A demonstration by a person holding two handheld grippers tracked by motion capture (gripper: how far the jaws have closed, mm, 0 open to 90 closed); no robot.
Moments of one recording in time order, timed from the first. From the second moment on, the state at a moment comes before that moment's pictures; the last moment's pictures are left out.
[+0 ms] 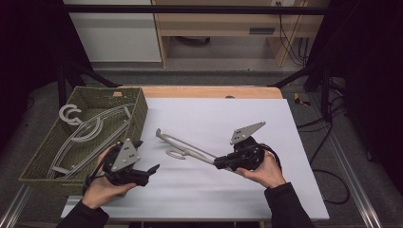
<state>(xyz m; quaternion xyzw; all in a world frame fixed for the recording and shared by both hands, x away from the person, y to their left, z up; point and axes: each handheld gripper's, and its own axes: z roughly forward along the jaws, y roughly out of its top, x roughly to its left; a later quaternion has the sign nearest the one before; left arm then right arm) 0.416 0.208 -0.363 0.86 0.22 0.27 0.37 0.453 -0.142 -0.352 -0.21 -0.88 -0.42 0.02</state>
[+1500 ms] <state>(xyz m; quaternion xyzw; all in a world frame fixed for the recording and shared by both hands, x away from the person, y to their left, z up) 0.414 0.165 -0.386 0.91 0.07 0.31 0.26 0.442 -0.146 -0.336 -0.15 -0.88 -0.44 0.02</state>
